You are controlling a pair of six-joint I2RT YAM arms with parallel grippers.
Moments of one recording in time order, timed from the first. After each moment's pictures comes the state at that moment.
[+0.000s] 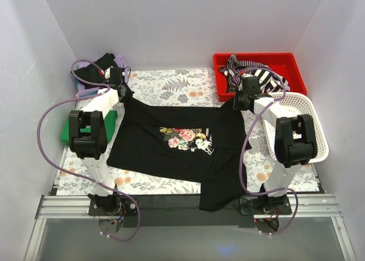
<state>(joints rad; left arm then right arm) -0.06 1.90 1.44 -0.33 -0.18 -0.64 0.20 1.76 1.19 -0.24 0.00 0.21</state>
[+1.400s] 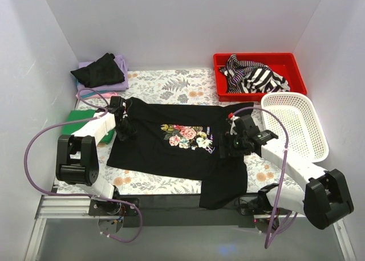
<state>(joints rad) -0.10 1.57 0.99 -0.67 0.09 -0.56 0.48 1.17 0.72 -0.59 -0.17 0.32</state>
